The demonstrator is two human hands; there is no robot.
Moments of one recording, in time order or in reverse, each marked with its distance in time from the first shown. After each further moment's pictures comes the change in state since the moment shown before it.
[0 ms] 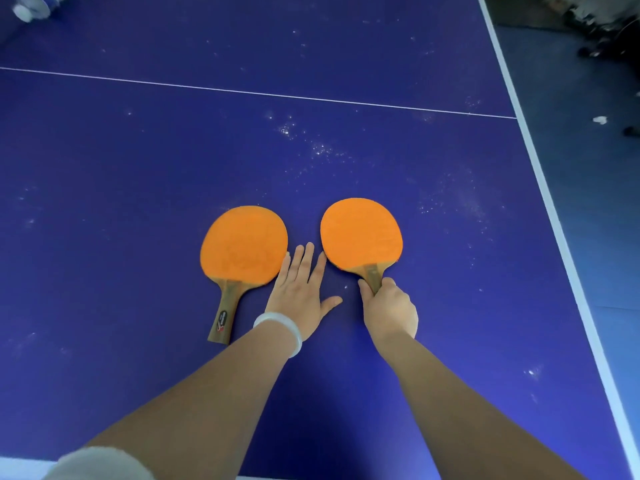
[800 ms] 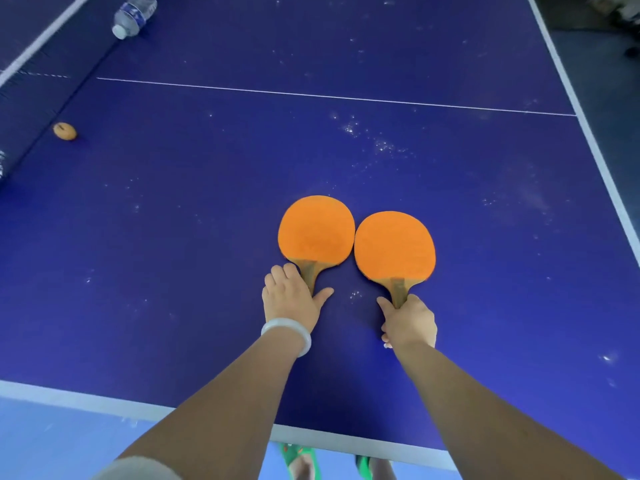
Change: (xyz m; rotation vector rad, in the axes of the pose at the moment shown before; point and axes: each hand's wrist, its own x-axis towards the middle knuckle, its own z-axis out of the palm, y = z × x) left_hand -0.088 -0.092 -0.013 -0.151 0.073 -0.564; right_hand -0.085 -0.047 0.049 0.295 -0.101 0.181
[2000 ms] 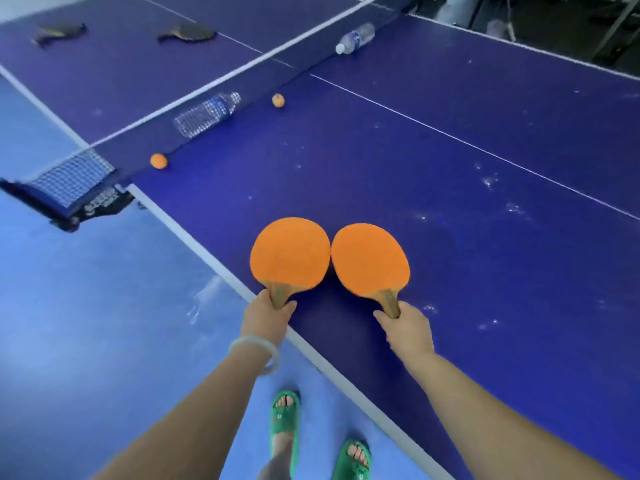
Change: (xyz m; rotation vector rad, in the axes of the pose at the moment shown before) left_hand -0.157 -0.142 -0.029 -1.014 0.077 -0.732; right_hand -0.078 -0.030 0.029 -0.166 -0.467 -0.567
